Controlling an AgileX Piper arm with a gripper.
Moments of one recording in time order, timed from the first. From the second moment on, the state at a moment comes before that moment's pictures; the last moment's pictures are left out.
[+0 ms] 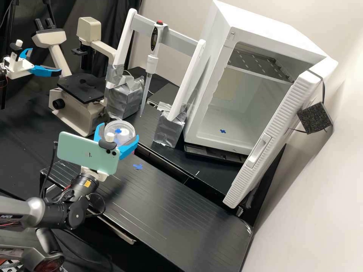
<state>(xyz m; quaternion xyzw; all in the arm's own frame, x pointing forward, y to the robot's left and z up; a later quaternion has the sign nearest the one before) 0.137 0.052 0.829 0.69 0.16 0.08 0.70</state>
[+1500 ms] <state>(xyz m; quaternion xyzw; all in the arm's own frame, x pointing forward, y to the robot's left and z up) 0.144 -0.006 0.835 0.69 0.10 -0.02 0.72</state>
